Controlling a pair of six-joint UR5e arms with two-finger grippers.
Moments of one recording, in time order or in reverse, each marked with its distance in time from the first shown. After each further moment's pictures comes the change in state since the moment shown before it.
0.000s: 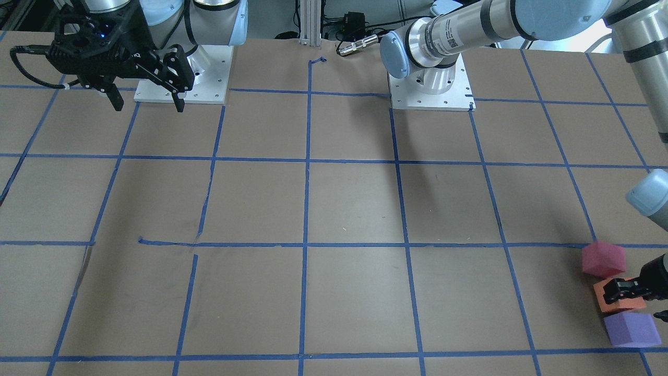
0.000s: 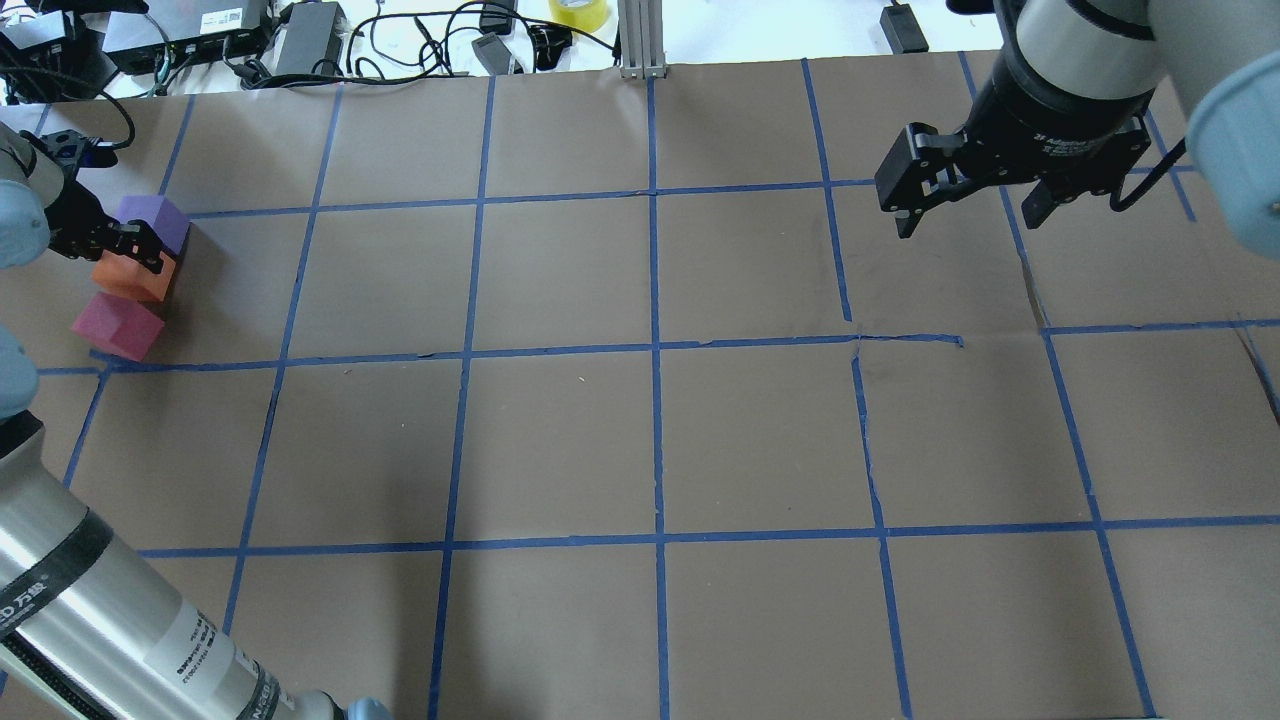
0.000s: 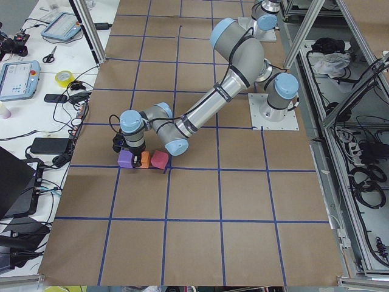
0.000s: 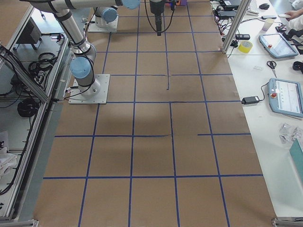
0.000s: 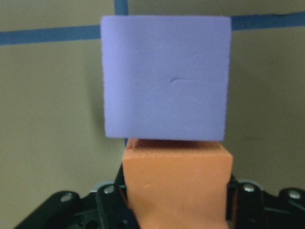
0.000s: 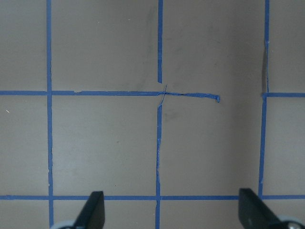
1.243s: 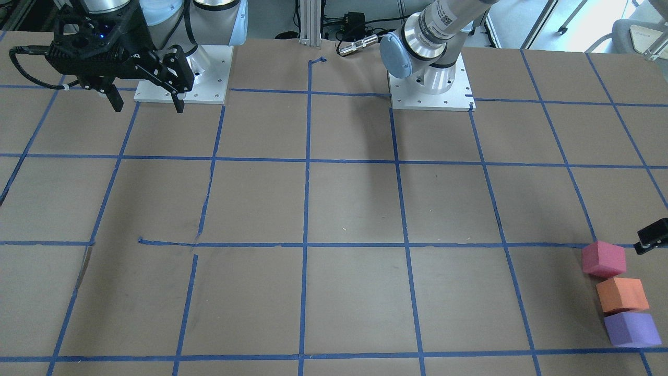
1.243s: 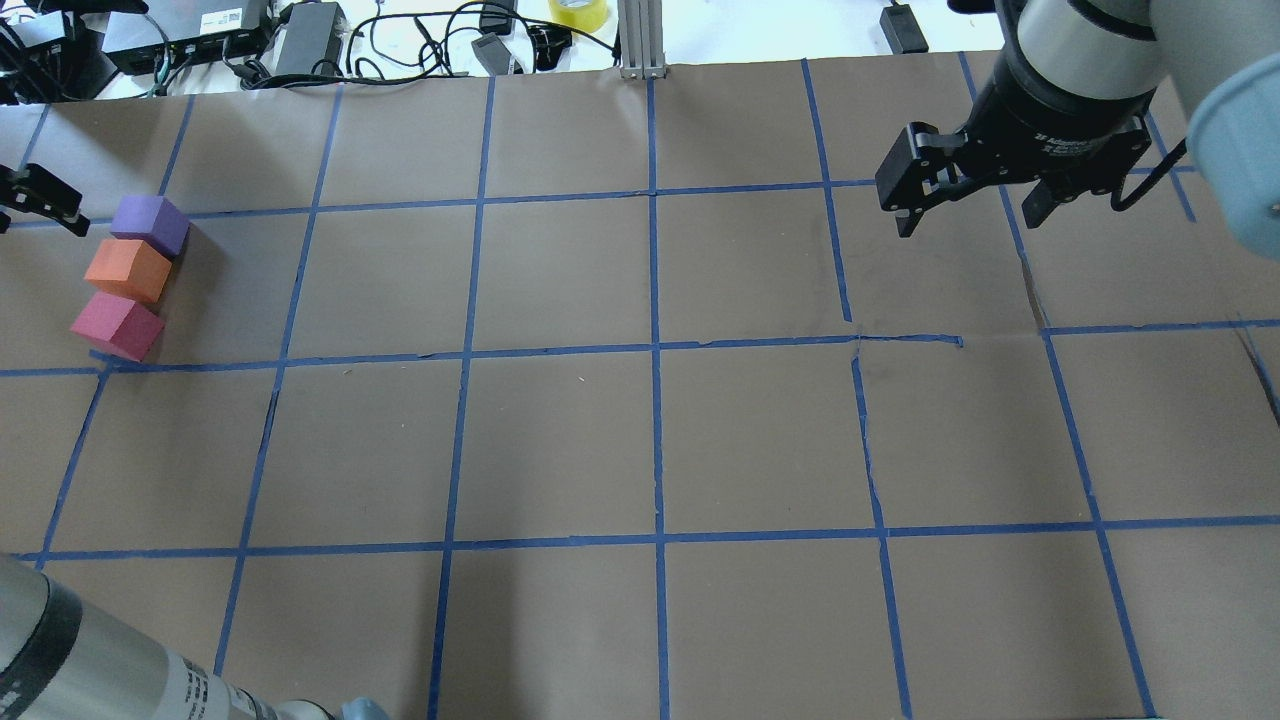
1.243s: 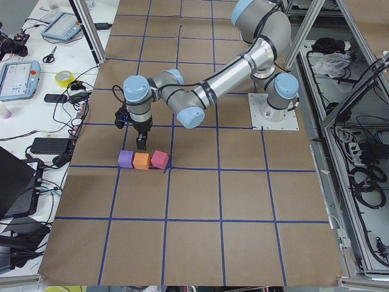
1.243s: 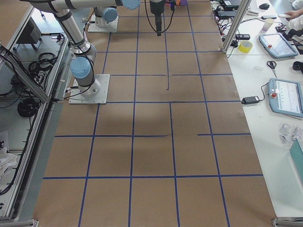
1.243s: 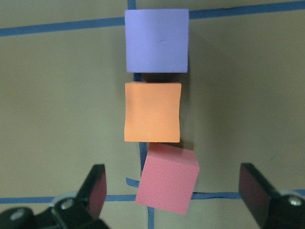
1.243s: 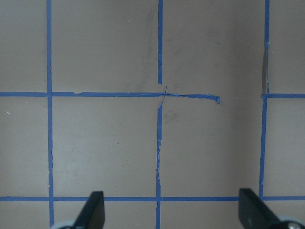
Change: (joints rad) left arm 0.011 0.316 -0.007 -0.327 0.003 0.033; right arm -0.001 0.001 0.000 -0.005 0.003 0.000
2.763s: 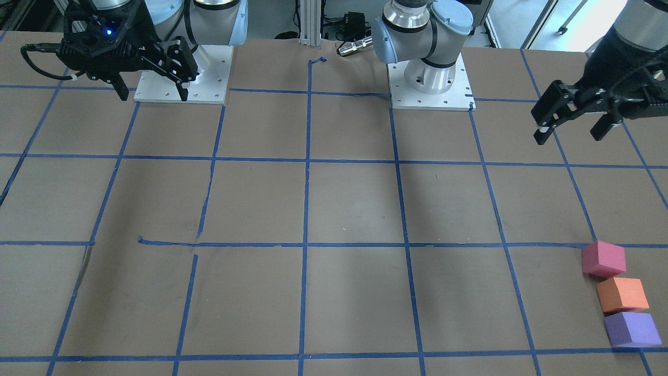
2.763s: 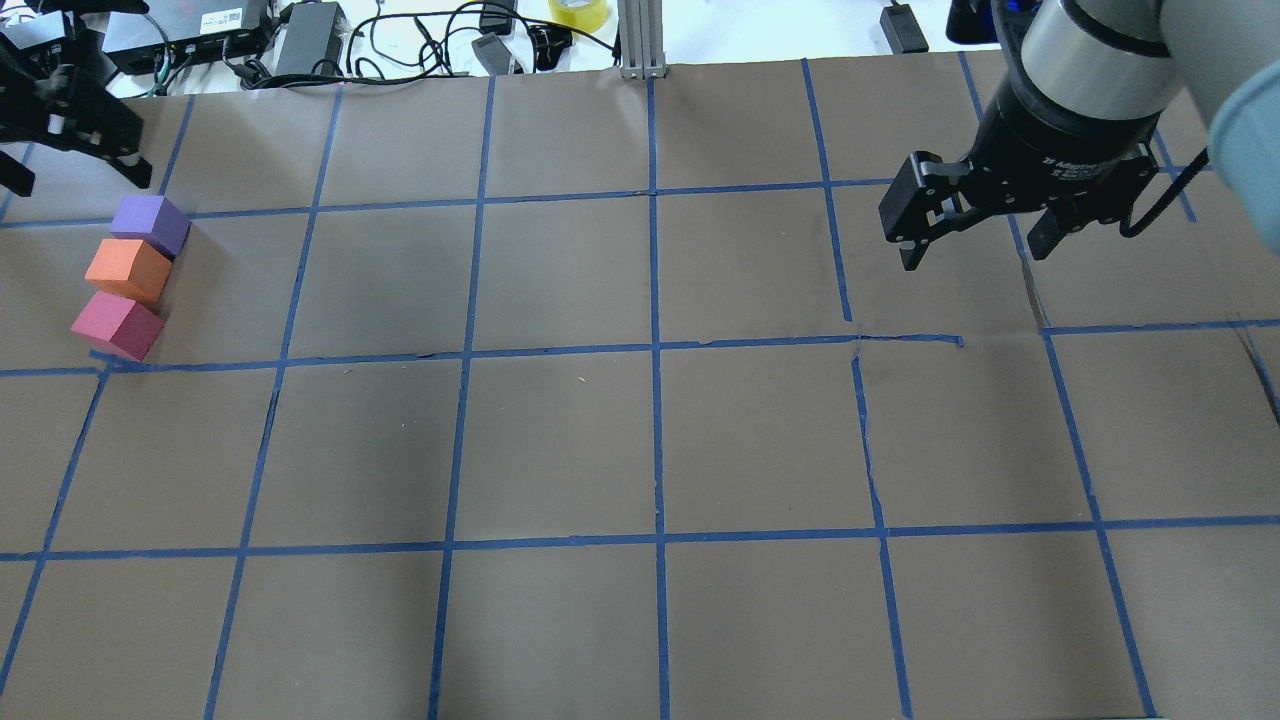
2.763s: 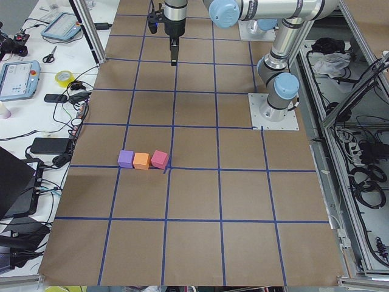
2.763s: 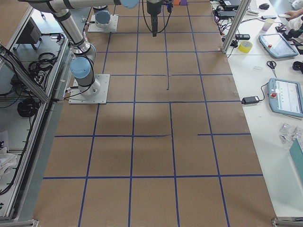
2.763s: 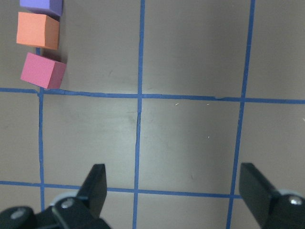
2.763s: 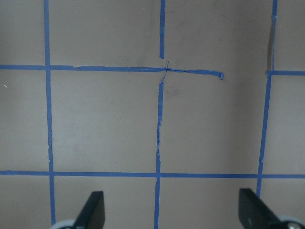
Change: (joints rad) left arm -0.388 0.421 -0.112 -0.280 0.039 -0.570; right arm 0.000 -0.015 0.001 0.092 0.000 -0.013
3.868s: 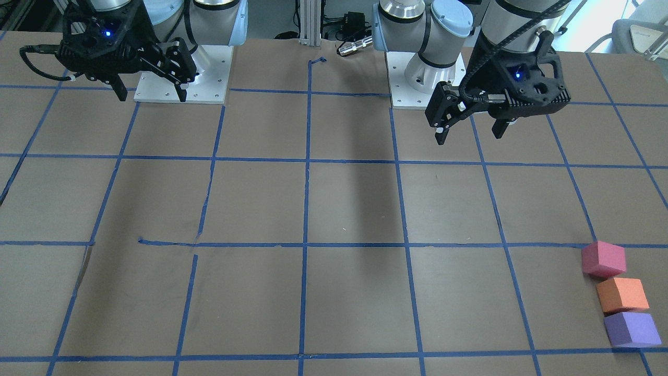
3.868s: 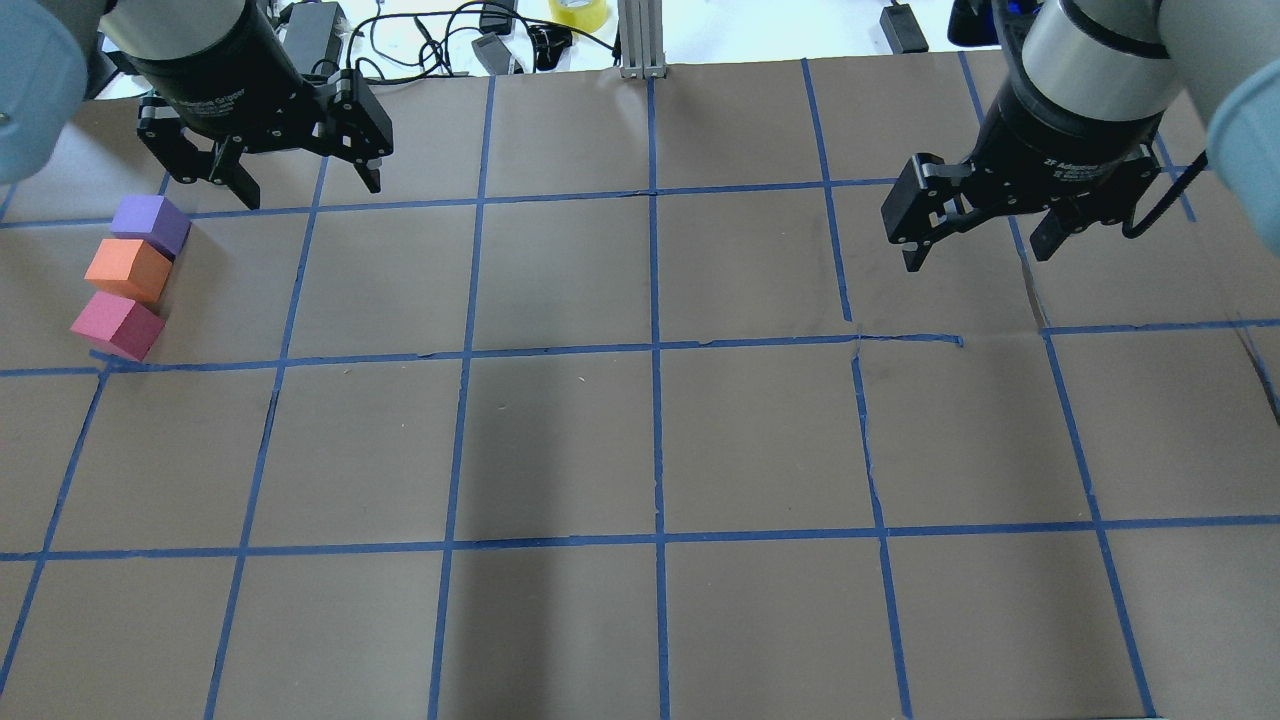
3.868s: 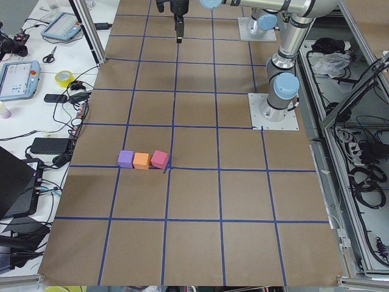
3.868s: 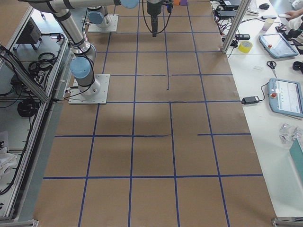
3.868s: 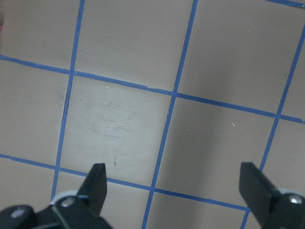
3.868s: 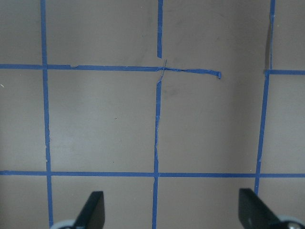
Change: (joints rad) left arm -0.243 -0.024 -0.004 0.007 0.011 -0.213; right arm -0.001 0.000 0.001 -0.001 -0.007 -0.001
